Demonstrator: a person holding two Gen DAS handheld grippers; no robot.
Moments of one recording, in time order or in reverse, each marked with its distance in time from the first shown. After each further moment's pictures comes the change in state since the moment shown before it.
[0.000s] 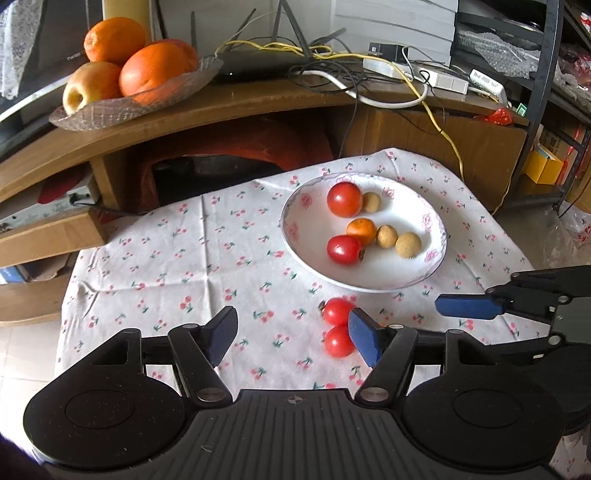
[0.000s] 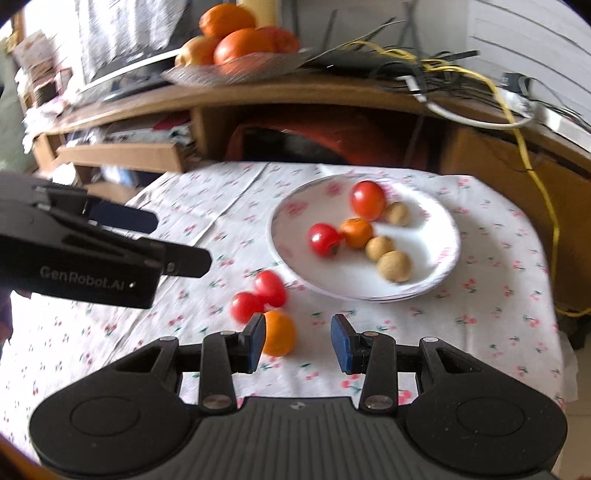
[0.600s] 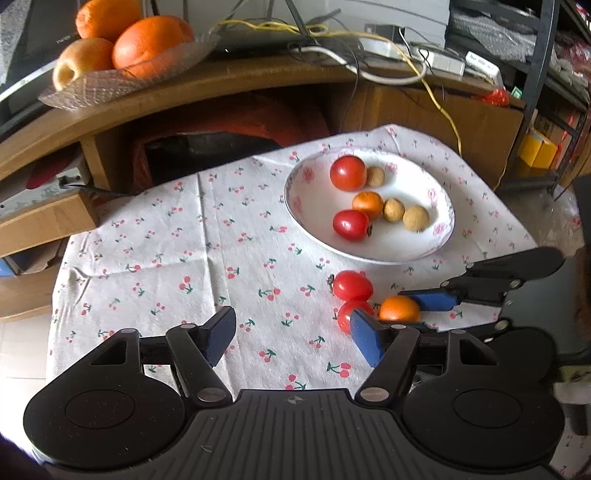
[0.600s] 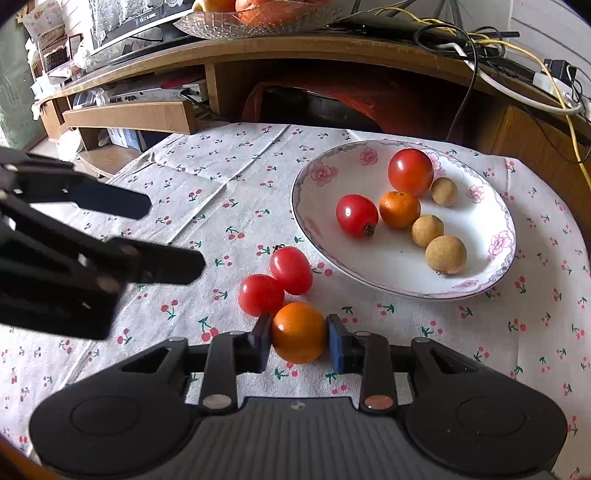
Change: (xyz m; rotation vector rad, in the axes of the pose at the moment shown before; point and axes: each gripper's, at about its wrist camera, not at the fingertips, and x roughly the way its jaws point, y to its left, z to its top) left arm 0.017 0.011 -0.012 0.025 0.048 -0.036; right arm 0.048 0.009 0.001 -0.043 0.088 0.029
